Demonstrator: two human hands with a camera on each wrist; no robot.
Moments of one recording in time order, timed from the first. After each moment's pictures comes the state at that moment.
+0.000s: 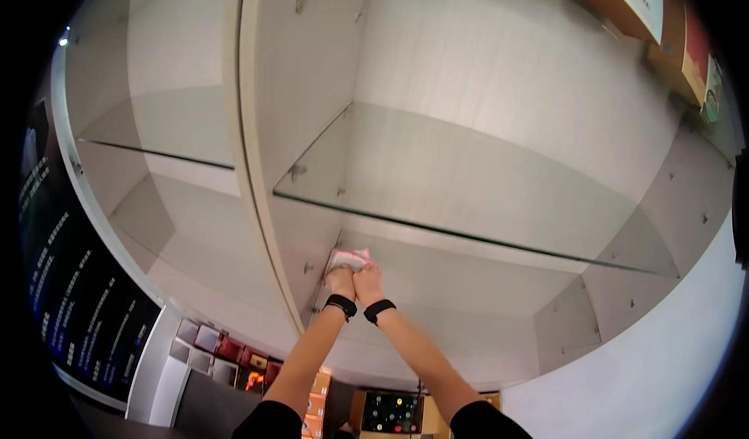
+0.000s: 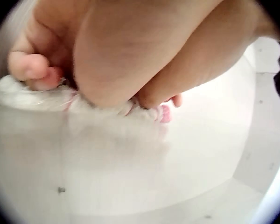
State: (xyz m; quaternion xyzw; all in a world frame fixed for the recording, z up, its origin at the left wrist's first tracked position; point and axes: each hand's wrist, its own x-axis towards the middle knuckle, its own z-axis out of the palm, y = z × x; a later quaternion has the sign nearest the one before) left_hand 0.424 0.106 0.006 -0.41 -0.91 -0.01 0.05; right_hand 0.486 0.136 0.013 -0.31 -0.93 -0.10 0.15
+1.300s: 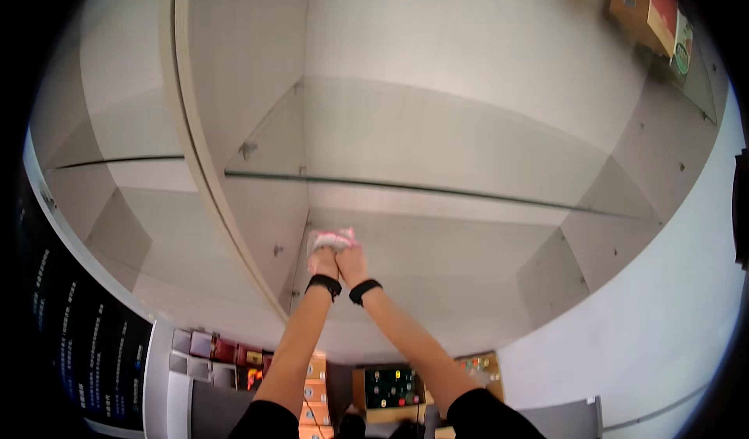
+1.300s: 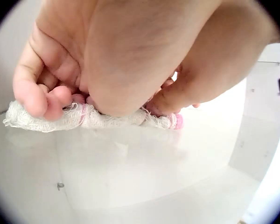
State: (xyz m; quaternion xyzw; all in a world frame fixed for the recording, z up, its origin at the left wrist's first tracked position) left_hand 0.438 0.103 0.014 -0.47 -0.88 -0.10 0.00; right_hand 0.503 0.133 0.016 -0.35 -0.92 -0.11 0.12
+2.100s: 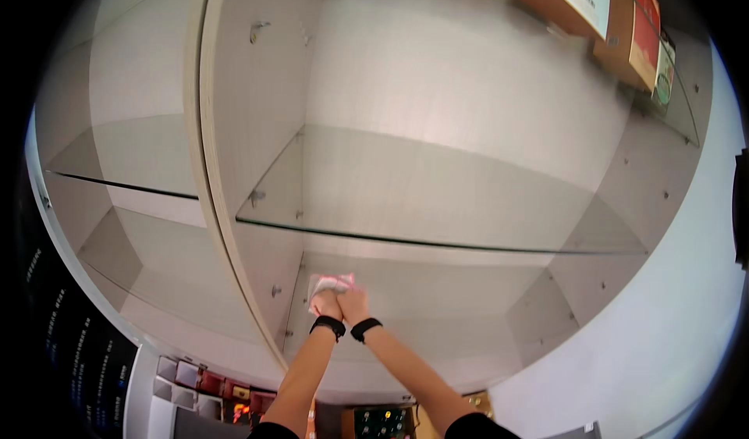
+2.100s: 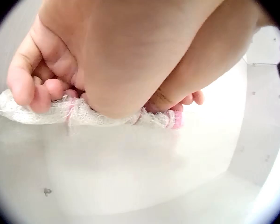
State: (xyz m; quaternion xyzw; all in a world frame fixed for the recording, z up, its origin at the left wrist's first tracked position) left_hand 0.454 0.129 0.011 -0.43 -0.90 0.03 -0.04; right_hand 0.522 0.136 0.038 -0.38 -0.92 -0.09 0.04
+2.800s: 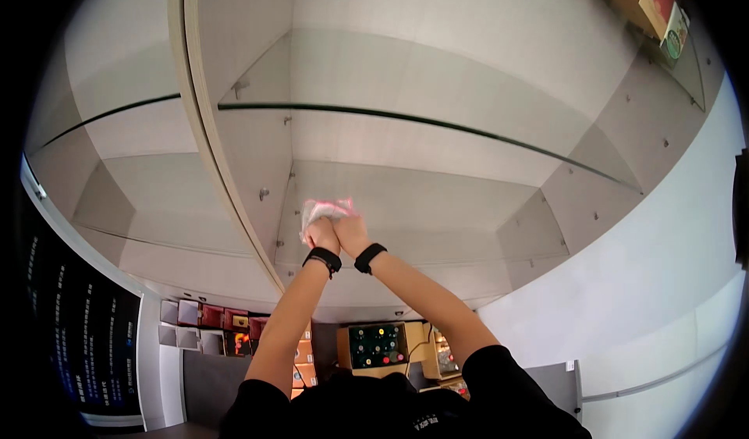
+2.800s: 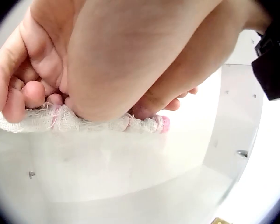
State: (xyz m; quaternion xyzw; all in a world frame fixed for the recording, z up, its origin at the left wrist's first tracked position) left_hand 0.496 0.078 0.015 -0.45 -0.89 0.10 0.00; right_hand 0.560 0.097 0.037 -0.32 -0.94 -0.09 0.01
